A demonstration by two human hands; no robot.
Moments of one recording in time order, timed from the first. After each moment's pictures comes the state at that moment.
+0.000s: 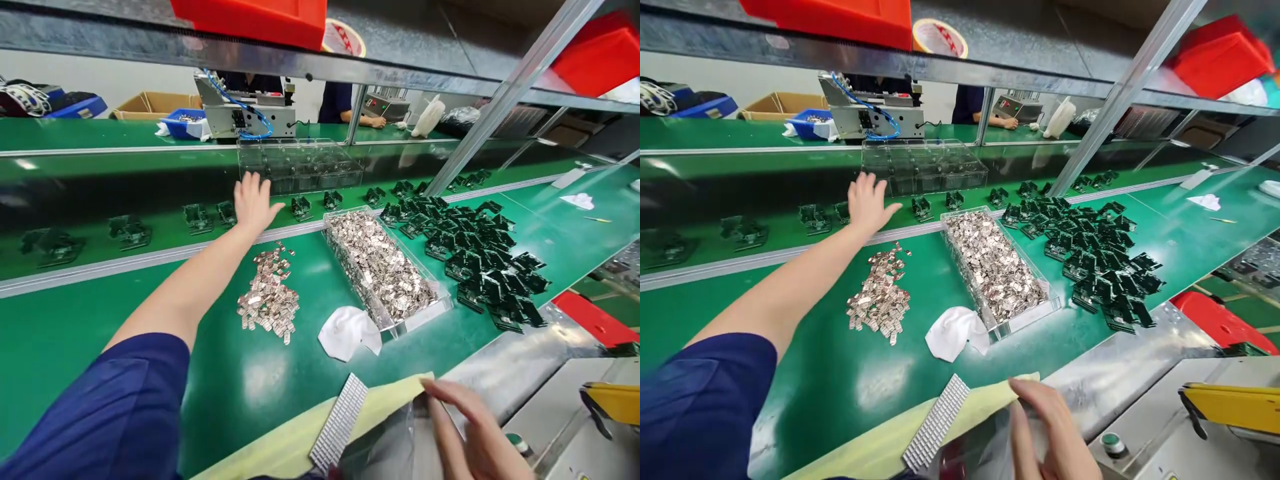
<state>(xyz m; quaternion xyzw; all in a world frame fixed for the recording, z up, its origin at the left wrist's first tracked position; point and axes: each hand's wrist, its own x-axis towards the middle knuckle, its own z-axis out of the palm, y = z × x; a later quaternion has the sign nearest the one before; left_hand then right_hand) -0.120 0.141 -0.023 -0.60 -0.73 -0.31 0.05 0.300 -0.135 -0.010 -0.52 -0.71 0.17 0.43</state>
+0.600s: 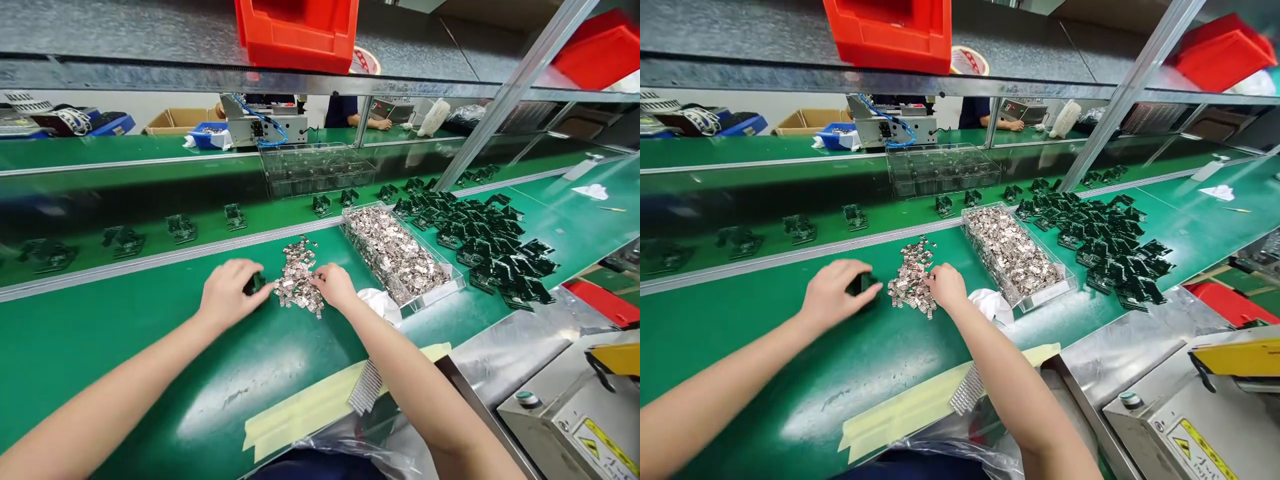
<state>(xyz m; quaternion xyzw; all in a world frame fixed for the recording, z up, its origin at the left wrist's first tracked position) -0.136 -0.103 -0.024 -0.70 -0.66 -0.25 0.09 0.086 0.003 -0.046 -0.50 -0.79 0.27 0.22</state>
